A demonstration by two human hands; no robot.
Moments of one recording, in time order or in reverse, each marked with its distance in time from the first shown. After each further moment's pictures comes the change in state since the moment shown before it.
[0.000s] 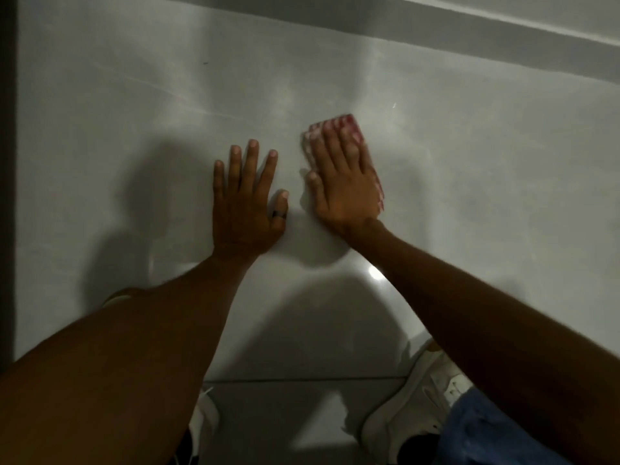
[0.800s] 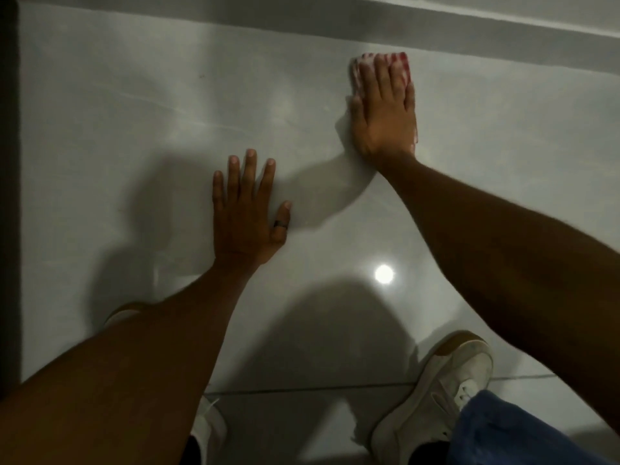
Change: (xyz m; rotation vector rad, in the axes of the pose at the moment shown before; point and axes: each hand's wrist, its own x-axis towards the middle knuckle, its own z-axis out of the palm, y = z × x) left_hand -0.001 -0.002 0.005 0.060 -0.034 0.017; right_hand 0.081 0.068 -0.037 0.040 0.042 0.299
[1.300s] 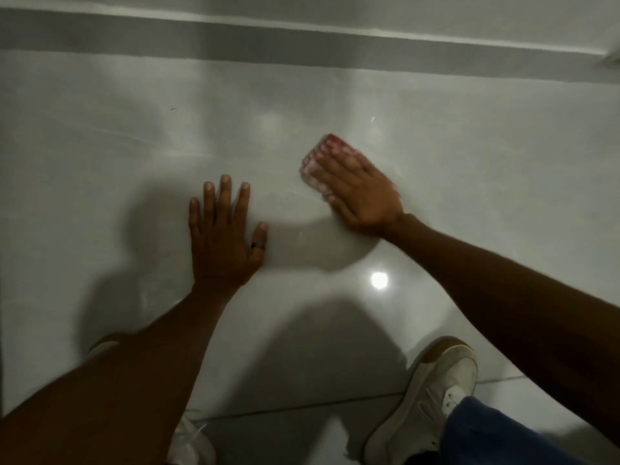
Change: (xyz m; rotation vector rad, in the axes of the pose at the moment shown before) left_hand 0.001 -0.002 -0.002 -0.018 0.018 0.018; right_hand -0.071 0.056 0.016 -0.148 0.026 -0.585
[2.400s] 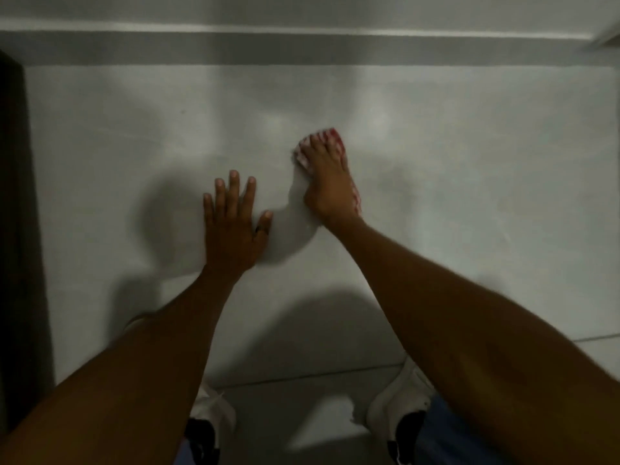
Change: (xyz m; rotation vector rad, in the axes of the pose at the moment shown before) left_hand 0.006 -0.001 -0.009 -0.057 -0.265 -0.039; right_hand 0.041 -0.075 -0.010 0.605 -0.069 0.608
